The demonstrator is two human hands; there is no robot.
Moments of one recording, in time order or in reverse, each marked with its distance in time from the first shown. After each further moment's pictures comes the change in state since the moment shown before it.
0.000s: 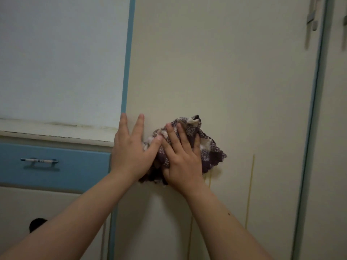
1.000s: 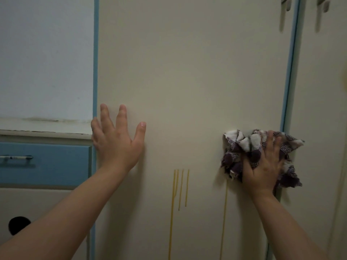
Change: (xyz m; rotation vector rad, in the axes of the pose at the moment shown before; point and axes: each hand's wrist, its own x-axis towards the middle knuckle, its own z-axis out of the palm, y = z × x) left_hand -0.007 0.018 0.029 0.165 0.095 -0.069; right_hand -0.112 0.170 -0.044 0.105 0.180 0.635
